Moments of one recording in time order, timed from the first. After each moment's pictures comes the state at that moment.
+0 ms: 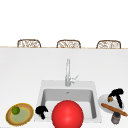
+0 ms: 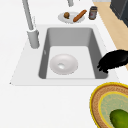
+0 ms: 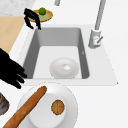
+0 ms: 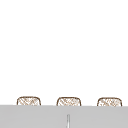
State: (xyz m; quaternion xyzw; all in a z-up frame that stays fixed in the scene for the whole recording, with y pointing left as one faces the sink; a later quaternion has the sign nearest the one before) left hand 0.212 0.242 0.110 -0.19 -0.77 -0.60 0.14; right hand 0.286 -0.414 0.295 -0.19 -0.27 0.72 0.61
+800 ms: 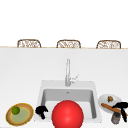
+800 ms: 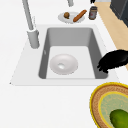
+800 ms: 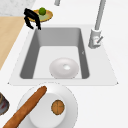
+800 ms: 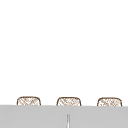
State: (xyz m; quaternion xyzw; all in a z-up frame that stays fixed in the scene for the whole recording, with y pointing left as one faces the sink) left hand 0.212 0.242 0.110 -0.19 -0.77 -0.60 0.14; right hand 0.178 -0.429 0.259 -0.22 -0.30 0.71 0.60
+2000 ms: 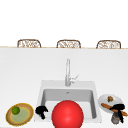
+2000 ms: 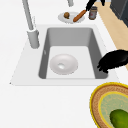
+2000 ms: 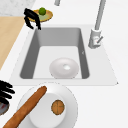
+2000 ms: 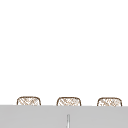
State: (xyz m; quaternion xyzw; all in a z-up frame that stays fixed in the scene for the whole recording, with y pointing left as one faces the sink) left hand 0.212 0.242 0.110 -0.19 -0.77 -0.60 0.14; right hand 0.210 -0.425 0.200 -0.22 -0.30 0.71 0.60
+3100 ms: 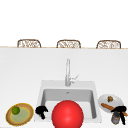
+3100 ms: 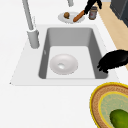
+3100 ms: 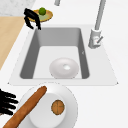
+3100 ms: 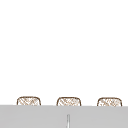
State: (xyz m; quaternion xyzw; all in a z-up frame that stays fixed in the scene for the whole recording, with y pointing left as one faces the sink) left hand 0.212 0.242 0.110 -0.19 -0.77 -0.60 0.14; right hand 0.225 -0.452 0.162 -0.19 -0.30 0.72 0.60
